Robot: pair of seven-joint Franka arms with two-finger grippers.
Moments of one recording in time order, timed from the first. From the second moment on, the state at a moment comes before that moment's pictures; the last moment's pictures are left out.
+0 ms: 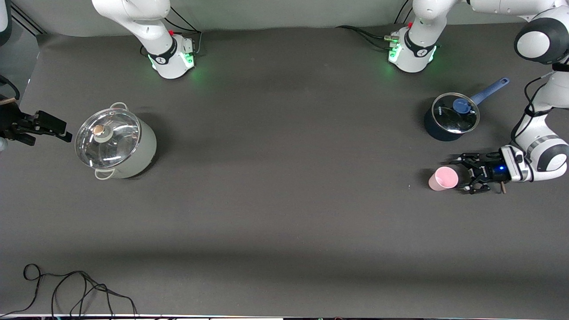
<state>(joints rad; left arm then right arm) 0.68 1.05 -0.11 -1.54 -1.01 1.40 2.66 -0.08 0.02 0.01 -1.59 0.04 1.61 -0.11</state>
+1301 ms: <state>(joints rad) 0.56 1.05 -0.11 -1.55 -1.13 1.46 2.67 -0.08 0.02 0.01 -1.60 0.04 1.61 -0.11</state>
